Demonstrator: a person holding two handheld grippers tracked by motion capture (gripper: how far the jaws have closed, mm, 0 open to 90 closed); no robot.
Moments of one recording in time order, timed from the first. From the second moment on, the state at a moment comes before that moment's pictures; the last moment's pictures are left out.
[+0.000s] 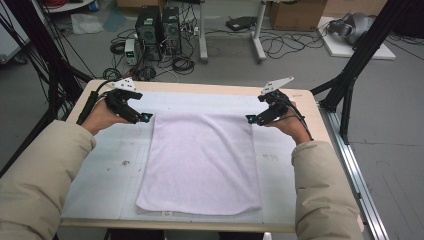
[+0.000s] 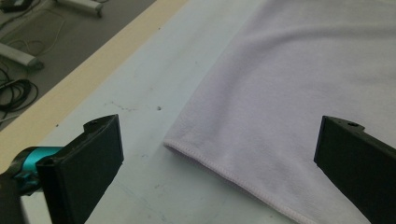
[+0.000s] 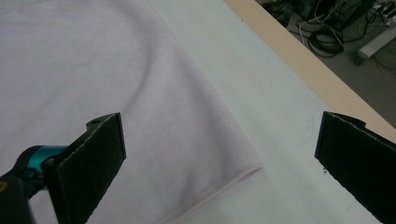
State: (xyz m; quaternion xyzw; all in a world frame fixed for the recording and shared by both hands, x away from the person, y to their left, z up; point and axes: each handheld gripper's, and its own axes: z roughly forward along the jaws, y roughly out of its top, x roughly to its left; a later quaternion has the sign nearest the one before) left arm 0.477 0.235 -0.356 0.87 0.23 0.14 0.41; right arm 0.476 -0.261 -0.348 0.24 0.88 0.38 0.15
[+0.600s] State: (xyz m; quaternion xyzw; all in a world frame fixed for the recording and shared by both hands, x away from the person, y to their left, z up) left arm 0.515 0.214 -0.401 0.89 0.26 0.12 0.36; right arm 0.512 -0.251 -0.383 0.26 0.91 0.30 0.14
